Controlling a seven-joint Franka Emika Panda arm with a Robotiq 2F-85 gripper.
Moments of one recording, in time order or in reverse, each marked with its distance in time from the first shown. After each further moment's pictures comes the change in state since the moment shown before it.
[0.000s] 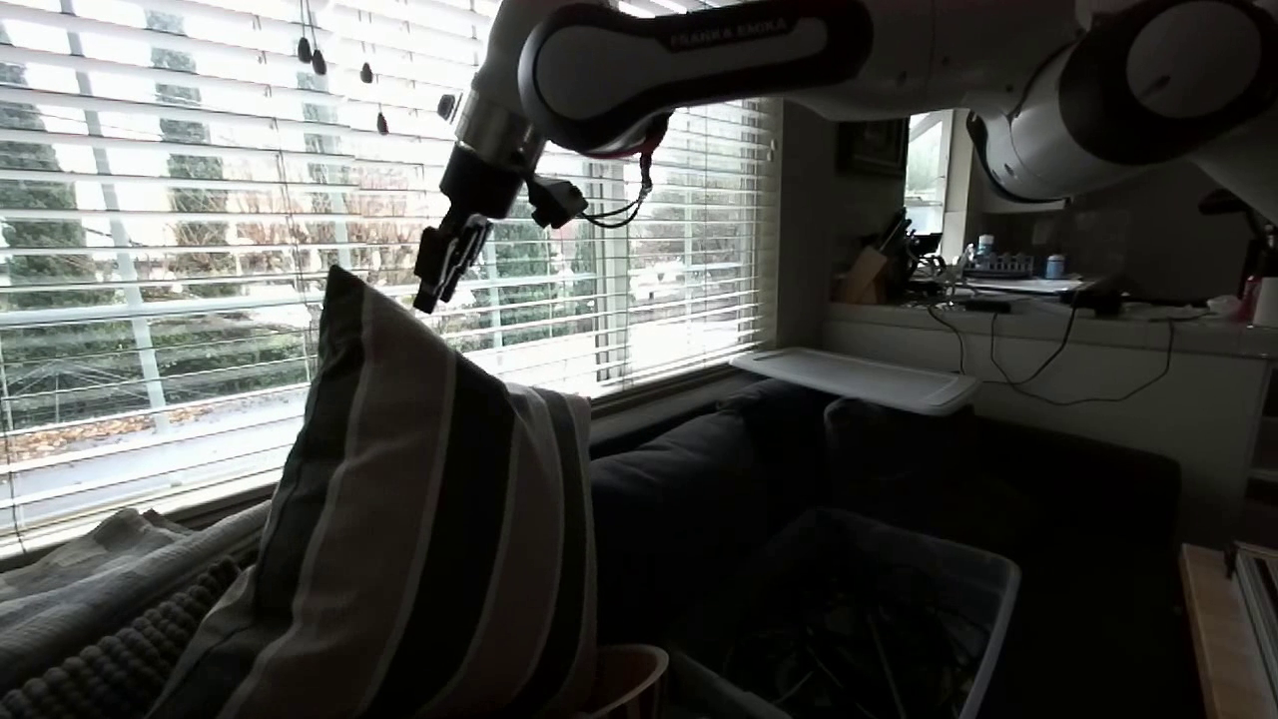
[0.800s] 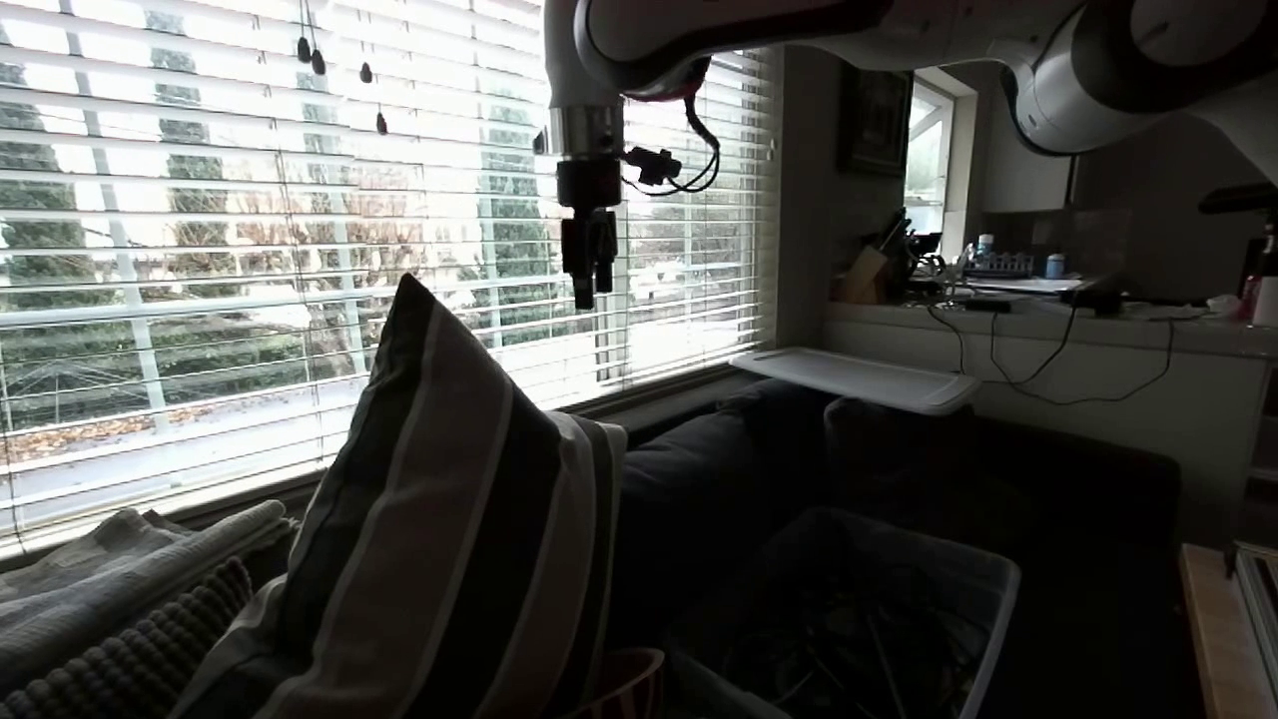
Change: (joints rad) arm -0.107 -0.148 -0.040 -0.094 0.005 -0.549 0.038
